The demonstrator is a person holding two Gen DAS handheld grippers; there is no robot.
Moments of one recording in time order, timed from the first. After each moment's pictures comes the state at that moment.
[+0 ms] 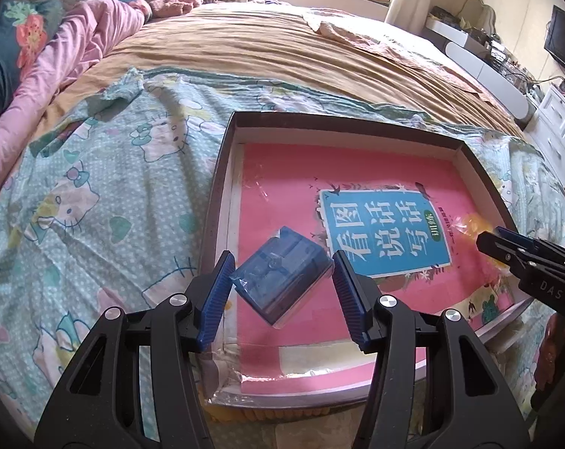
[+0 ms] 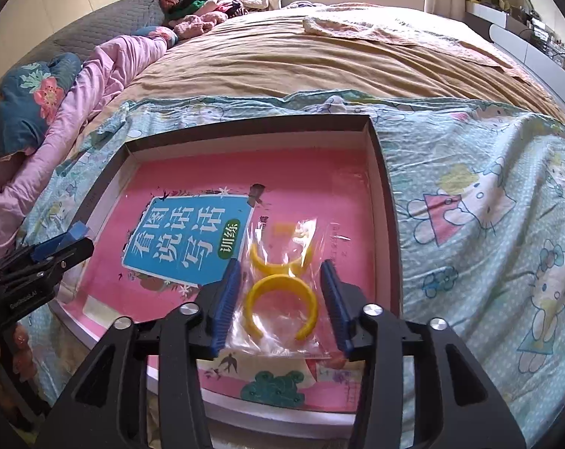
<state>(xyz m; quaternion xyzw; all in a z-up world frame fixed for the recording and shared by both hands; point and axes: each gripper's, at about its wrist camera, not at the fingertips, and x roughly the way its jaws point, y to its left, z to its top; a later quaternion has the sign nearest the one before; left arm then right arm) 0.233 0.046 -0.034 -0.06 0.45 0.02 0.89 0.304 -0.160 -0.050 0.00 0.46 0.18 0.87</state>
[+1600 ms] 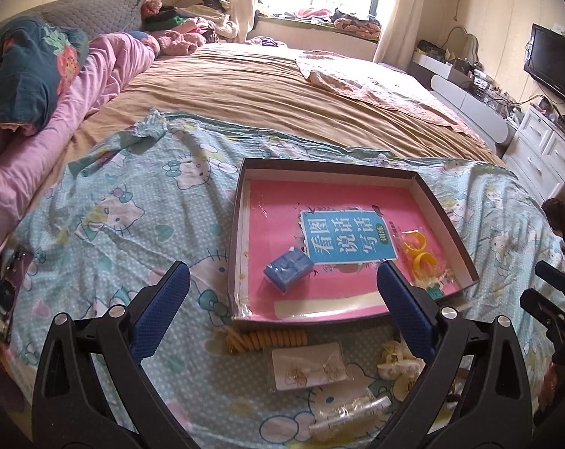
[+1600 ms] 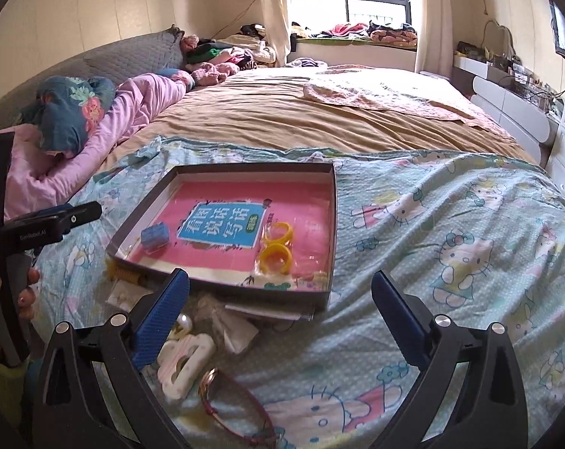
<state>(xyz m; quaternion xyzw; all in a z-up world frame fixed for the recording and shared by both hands) 0.154 0.045 0.033 -0.07 0.38 0.01 0.92 0.166 -0.204 0.025 -0.02 0.36 0.18 0.92</state>
